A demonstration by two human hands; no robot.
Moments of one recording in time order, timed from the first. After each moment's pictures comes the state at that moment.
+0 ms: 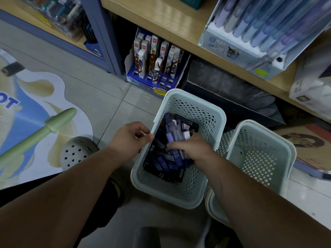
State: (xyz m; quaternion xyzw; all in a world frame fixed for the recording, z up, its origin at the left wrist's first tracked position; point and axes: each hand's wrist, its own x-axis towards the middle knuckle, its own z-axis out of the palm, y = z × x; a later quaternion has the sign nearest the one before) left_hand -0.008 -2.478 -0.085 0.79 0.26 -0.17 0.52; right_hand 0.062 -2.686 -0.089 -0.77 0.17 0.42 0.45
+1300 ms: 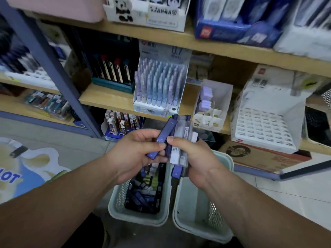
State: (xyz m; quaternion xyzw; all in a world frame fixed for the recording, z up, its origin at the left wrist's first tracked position) left_hand 0.021 -2.594 0.150 0.56 0.08 -0.20 0.80; right_hand 0.037 -2.763 0.145 -0.58 0.16 0.23 0.76
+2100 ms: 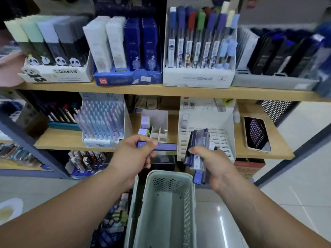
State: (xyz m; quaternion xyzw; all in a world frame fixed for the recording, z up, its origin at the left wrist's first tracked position) left_hand 0.071 -2.759 0.190 0.70 0.14 -0.05 0.70; right_hand 0.064 -2.959 0.182 -0.59 0.27 0.11 0.76
